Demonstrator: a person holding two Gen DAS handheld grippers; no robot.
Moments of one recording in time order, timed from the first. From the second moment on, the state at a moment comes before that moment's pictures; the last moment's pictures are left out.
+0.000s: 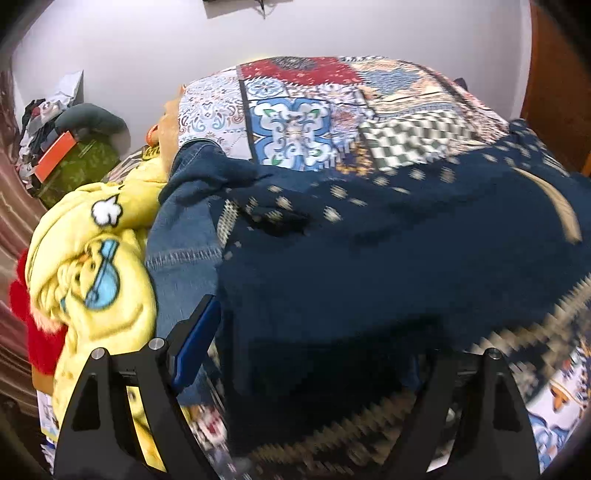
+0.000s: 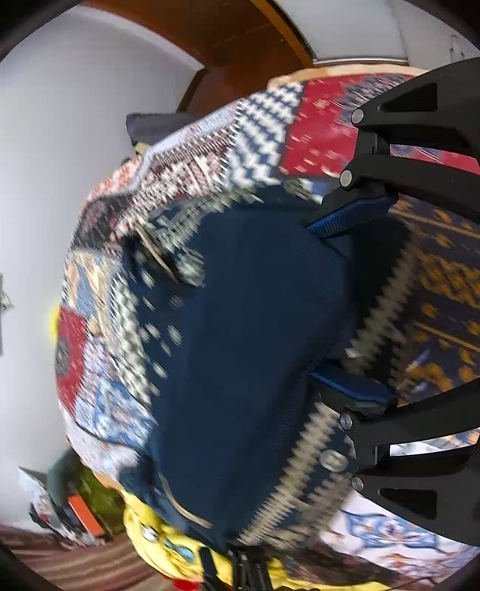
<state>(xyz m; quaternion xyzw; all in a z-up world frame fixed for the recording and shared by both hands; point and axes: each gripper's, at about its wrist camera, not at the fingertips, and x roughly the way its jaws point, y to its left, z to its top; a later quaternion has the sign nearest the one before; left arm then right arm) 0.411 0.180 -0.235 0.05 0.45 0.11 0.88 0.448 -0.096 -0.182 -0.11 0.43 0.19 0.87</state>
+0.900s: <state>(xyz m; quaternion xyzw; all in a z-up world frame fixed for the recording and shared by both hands) 0.452 0.204 -0.175 -0.04 0.44 0.05 0.90 0.489 -0.041 -0.132 -0.01 0.43 0.29 0.86</state>
